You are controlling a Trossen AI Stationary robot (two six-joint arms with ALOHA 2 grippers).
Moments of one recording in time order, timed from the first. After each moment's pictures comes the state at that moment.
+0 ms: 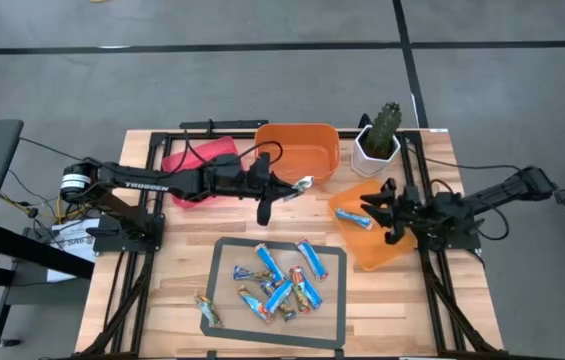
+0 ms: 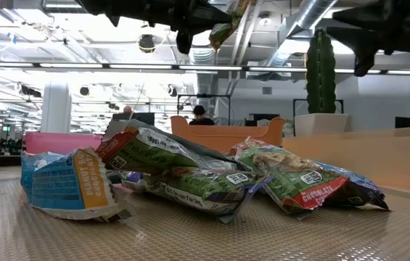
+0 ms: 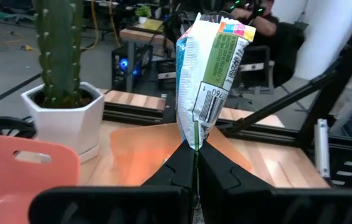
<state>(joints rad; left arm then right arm) 0.12 1.46 0.96 0.39 0.13 -0.14 0.29 0.47 0.04 0.69 0.42 0.16</state>
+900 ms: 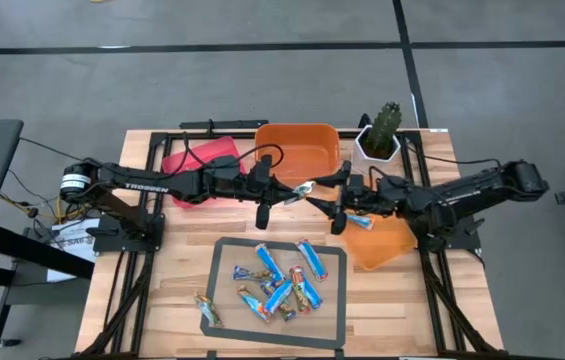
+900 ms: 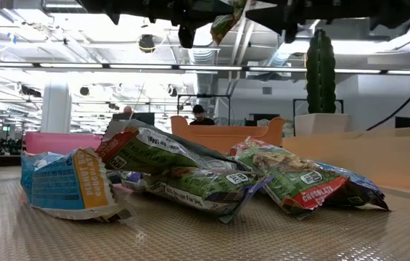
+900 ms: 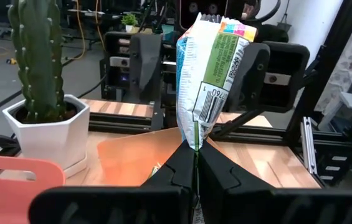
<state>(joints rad) 0.10 1.46 0.96 0.42 0.15 -0.09 0.07 1.20 0.60 0.69 0.22 0.00</state>
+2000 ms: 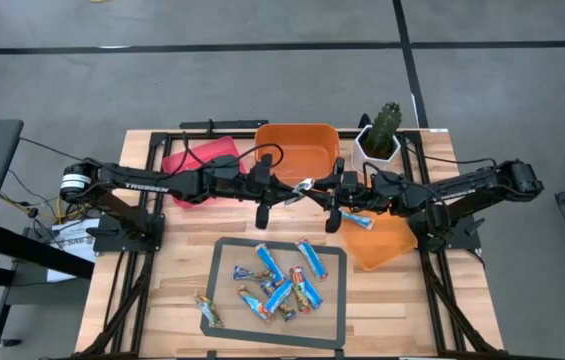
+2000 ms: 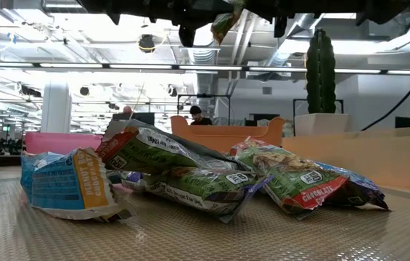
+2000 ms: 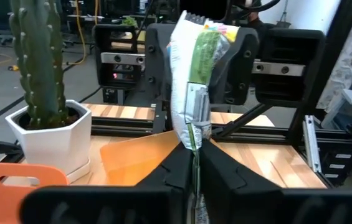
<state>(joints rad) 0.10 1.46 0.96 0.43 0.16 -0.07 0.04 1.25 0.67 0.69 0.17 0.00</state>
